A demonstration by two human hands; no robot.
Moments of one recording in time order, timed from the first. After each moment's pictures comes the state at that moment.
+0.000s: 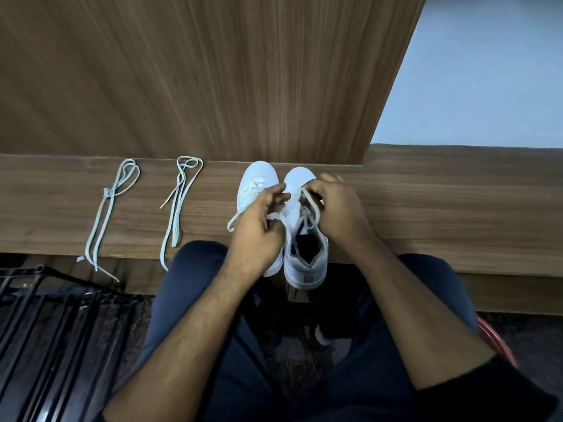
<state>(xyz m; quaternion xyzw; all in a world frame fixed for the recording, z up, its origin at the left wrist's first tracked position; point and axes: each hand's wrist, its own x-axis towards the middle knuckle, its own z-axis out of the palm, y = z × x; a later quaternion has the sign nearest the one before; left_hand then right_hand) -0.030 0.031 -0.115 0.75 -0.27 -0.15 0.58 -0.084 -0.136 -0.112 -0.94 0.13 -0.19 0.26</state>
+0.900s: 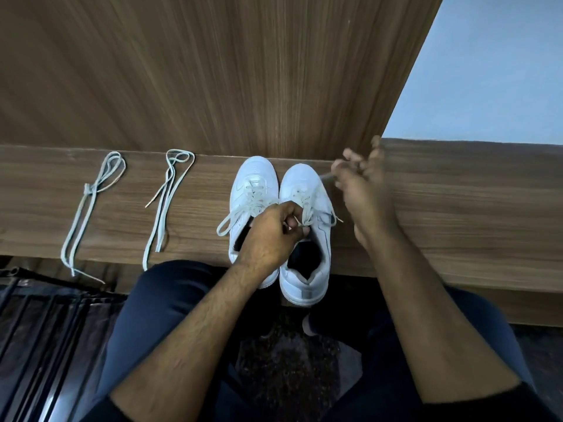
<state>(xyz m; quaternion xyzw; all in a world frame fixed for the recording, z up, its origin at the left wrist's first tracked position) -0.003 -0.017 -0.160 0.82 -0.27 -0.21 0.45 -0.059 -0.166 -0.116 -0.65 0.31 -0.26 0.64</state>
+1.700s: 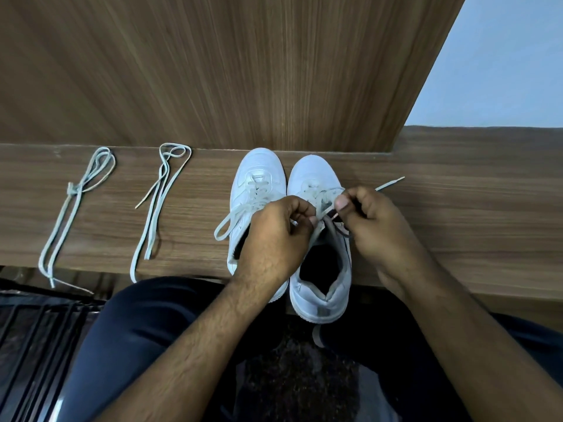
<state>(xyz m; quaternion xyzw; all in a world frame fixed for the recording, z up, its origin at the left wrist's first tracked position) -0.003 -0.017 -0.164 0.84 -0.25 -0.13 0.47 -0.081 -0.150 -0.164 -0.74 0.28 -0.15 0.60</state>
